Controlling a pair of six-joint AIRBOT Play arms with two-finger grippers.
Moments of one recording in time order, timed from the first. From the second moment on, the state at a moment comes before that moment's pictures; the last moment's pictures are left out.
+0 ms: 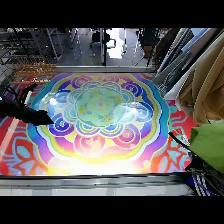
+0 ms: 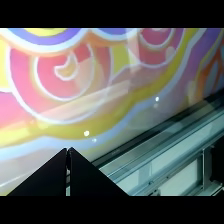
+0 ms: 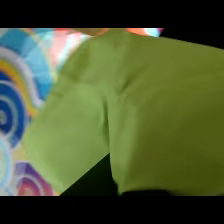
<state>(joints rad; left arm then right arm) 0.18 -1.33 1.42 0.98 -1.58 -1.22 -1.28 -1.12 1.60 -1.10 1.73 1.55</state>
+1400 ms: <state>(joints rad) 0.18 -1.33 1.42 1.04 -1.57 -1.23 -1.08 -1.28 1.79 -0.99 1.78 1.30</state>
